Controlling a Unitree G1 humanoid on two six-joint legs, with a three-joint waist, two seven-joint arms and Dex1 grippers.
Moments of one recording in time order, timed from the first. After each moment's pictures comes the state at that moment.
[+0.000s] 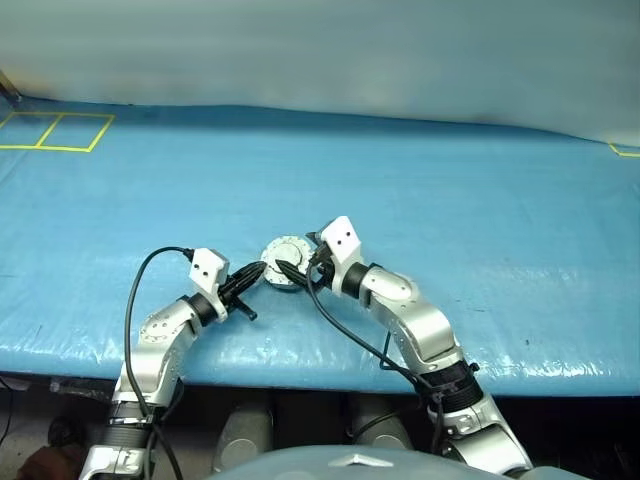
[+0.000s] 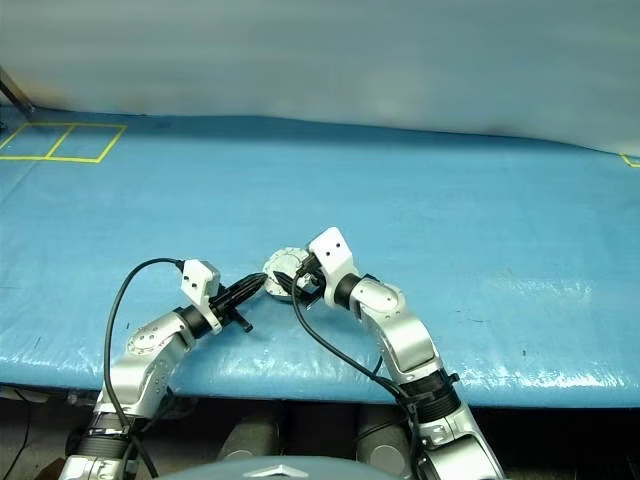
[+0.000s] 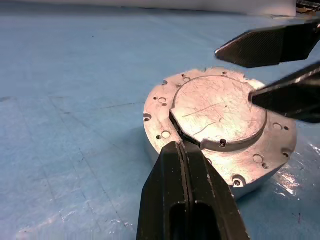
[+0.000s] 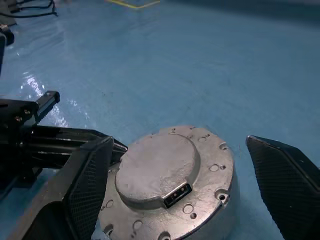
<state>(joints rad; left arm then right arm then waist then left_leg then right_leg) -0.02 0.34 -0.01 0.00 -0.32 0.21 -0.68 -0.29 -0.08 0.25 -0.19 0.19 0.54 0.48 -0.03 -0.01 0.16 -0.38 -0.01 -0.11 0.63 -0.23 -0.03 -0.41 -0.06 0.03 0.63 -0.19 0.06</state>
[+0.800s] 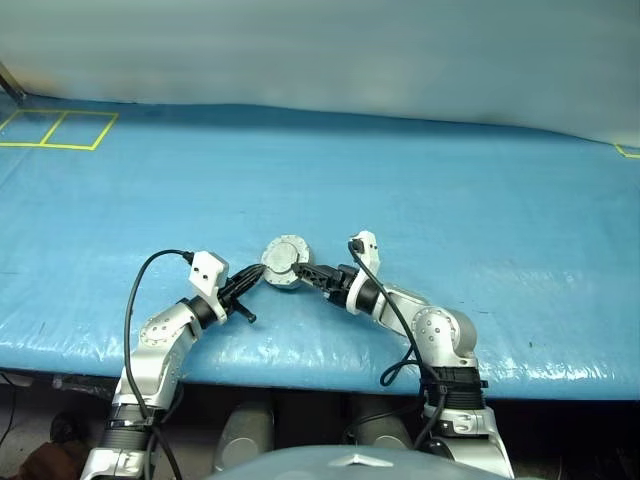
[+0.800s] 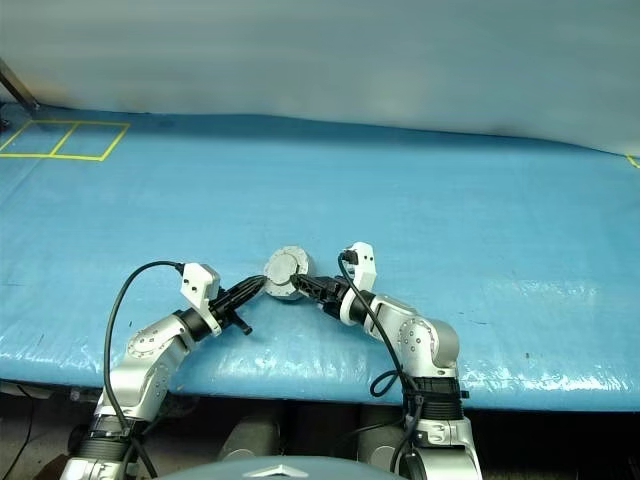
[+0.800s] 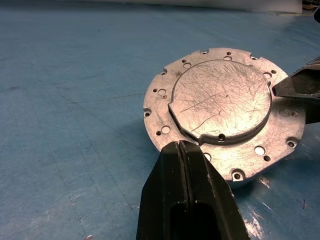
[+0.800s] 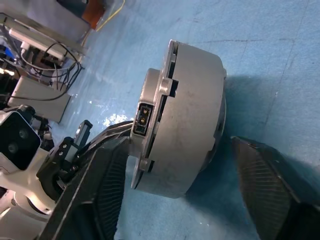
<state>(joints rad) -0.02 0.34 -0.01 0.02 -0.31 0.17 -0.68 -0.25 0.05 -0.09 -0.08 0.64 1.03 0.38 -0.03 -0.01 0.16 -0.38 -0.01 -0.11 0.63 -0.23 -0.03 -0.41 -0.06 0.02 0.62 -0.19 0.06</state>
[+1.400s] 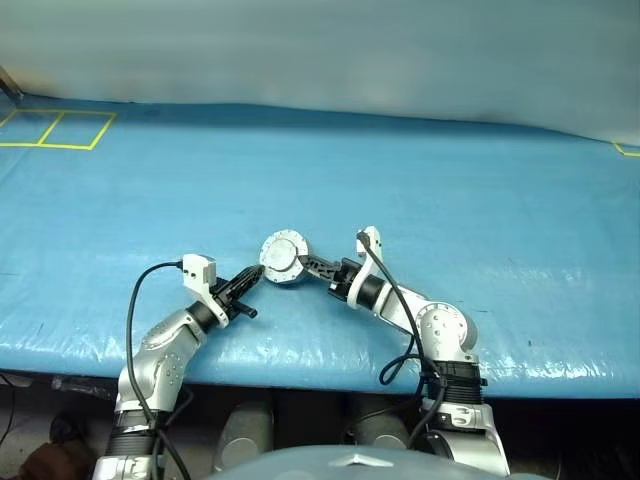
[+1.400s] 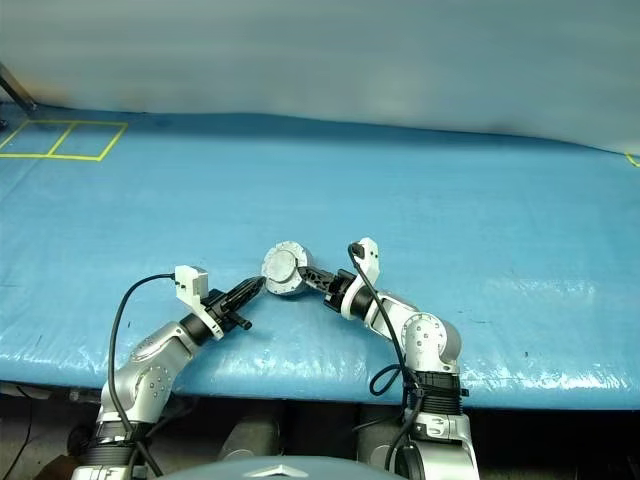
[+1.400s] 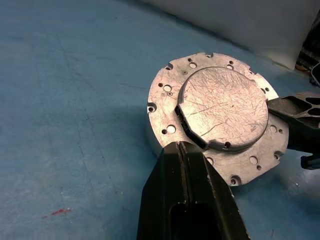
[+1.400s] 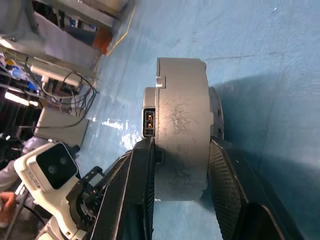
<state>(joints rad) 0.00 0.22 0.14 -0.04 -0.63 0.44 -0.62 -0.30 0.10 -0.22 -0.04 0.81 1.06 0.27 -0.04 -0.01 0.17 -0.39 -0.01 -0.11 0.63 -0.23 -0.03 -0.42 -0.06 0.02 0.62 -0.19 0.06</state>
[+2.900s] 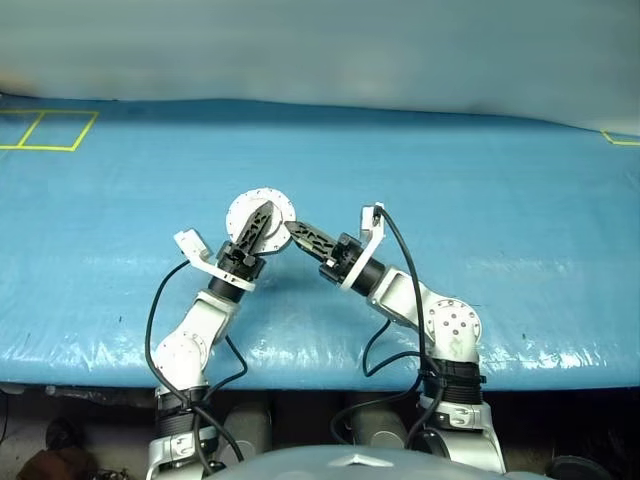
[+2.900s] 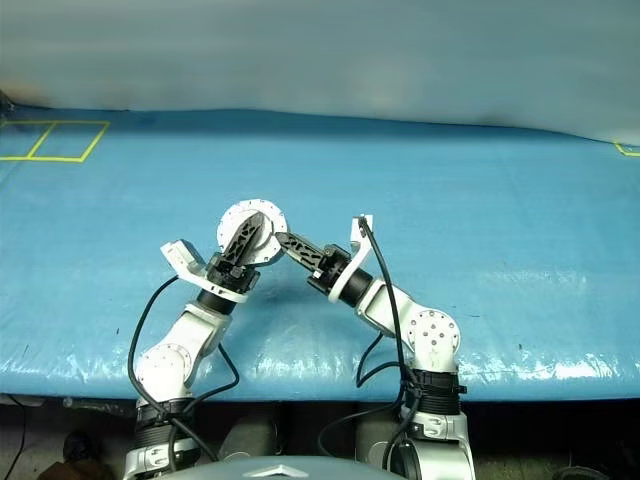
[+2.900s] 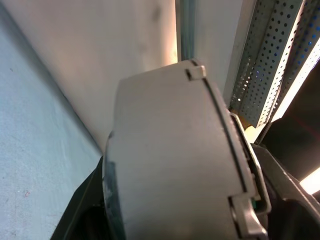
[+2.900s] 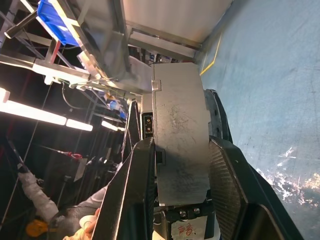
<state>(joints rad) -0.11 -0.06 0.26 -0.07 -1.23 0.62 -0.53 -0.29 0.10 -0.13 -0.13 1.31 1.02 0.10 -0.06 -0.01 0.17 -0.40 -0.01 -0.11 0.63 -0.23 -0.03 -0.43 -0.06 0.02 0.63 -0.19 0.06</state>
